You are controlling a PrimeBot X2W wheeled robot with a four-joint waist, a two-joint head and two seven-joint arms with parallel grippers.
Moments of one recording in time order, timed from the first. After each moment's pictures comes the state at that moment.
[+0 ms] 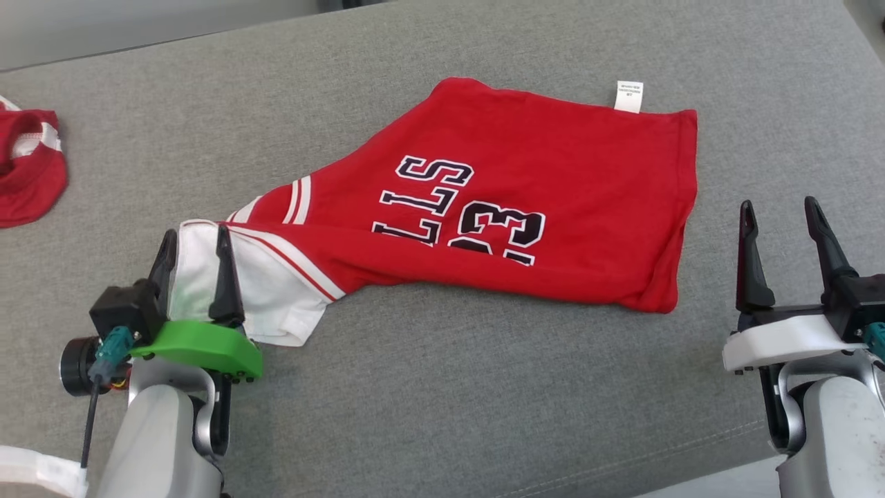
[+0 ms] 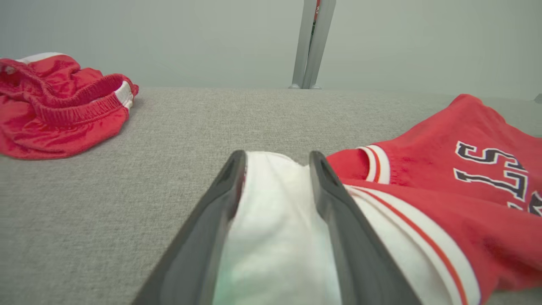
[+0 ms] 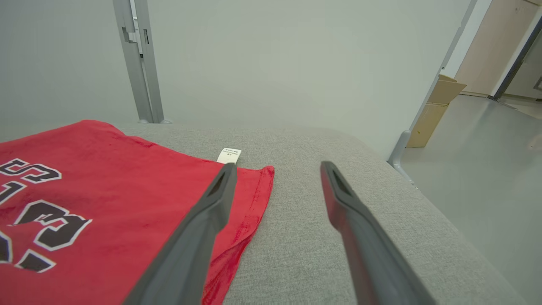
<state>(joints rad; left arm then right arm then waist) -0.37 0.12 -0.05 0.49 -0.27 -0.05 -0.26 -0.20 -0.05 -0.18 0.14 -0.05 0.13 -0.25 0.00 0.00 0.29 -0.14</state>
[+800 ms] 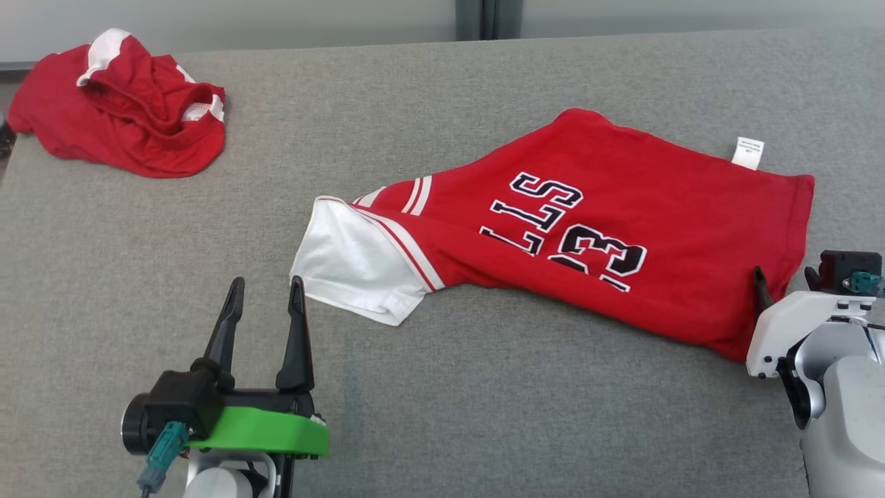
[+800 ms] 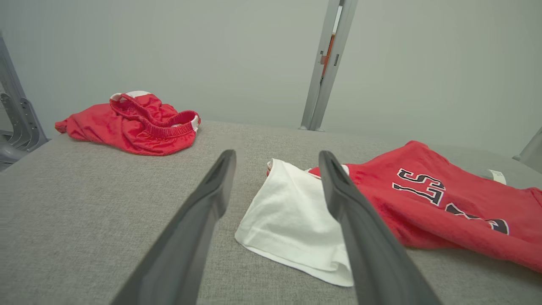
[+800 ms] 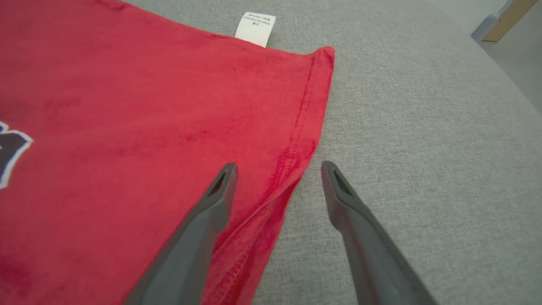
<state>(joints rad) -0.07 0.05 -0.16 0.08 -0.28 -0.03 -0.26 -0.38 -0.15 -0.27 0.60 -0.05 0.13 0.07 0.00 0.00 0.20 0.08</state>
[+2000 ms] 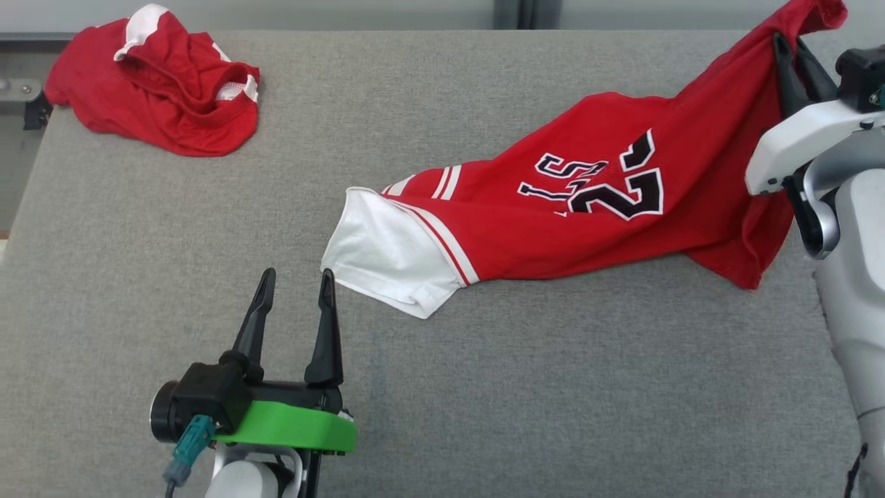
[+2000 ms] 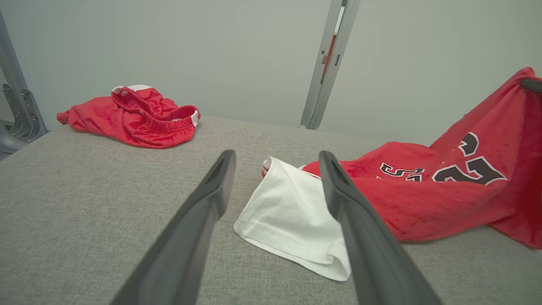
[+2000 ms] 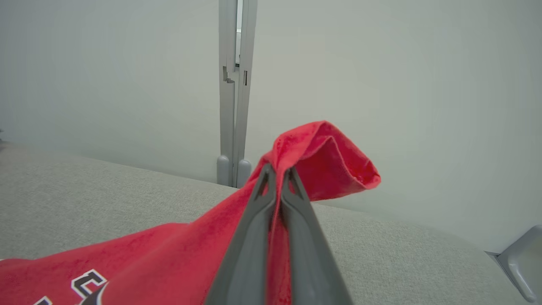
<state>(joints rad) -0.08 0.05 -0.24 0.06 -0.31 0.00 -0.26 -0.77 -0.28 0.01 0.62 0.07 0.13 -0.10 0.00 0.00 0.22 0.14</state>
